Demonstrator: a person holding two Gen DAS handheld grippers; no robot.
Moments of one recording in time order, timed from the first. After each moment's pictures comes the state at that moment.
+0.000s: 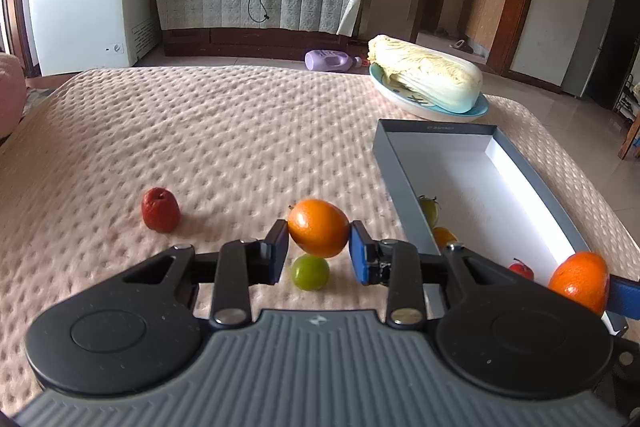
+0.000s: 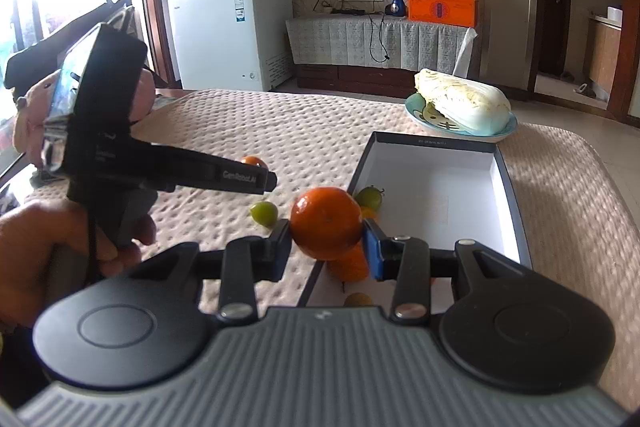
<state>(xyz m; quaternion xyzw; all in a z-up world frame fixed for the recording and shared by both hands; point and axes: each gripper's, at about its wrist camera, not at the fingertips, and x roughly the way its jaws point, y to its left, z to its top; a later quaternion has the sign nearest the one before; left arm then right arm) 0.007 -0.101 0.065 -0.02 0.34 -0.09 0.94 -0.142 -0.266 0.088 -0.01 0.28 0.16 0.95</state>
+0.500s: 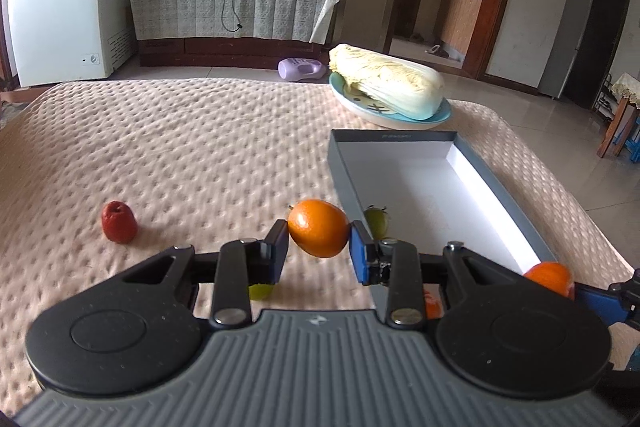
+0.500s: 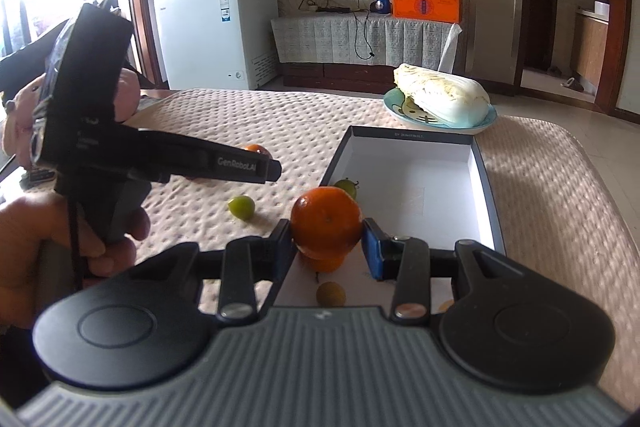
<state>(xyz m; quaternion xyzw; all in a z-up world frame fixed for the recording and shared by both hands) 0.001 -0.129 0.074 -0.02 0.32 -0.13 0.94 -0.144 -0.281 0.086 0.00 0.28 0.13 0.95</state>
